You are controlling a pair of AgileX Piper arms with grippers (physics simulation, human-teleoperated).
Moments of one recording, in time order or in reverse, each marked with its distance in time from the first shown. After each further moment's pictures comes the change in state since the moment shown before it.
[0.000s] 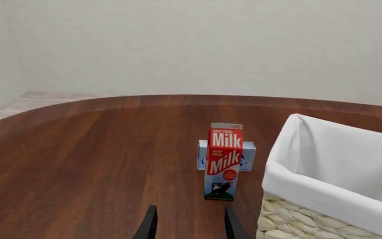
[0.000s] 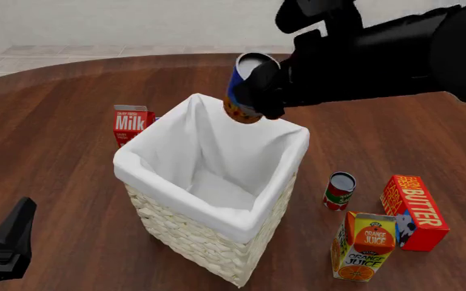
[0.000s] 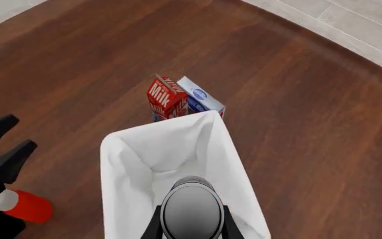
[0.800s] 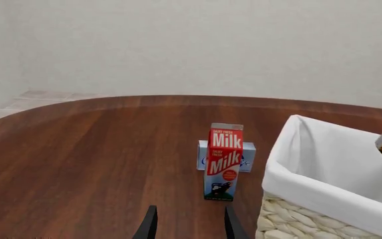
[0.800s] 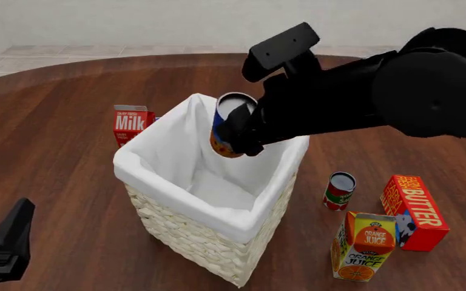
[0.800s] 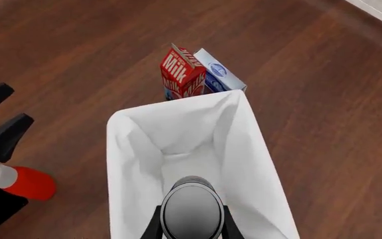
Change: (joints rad) left arm 0.004 -0.025 0.000 0.021 -0.010; right arm 0.058 0.064 0.068 -0.023 -0.004
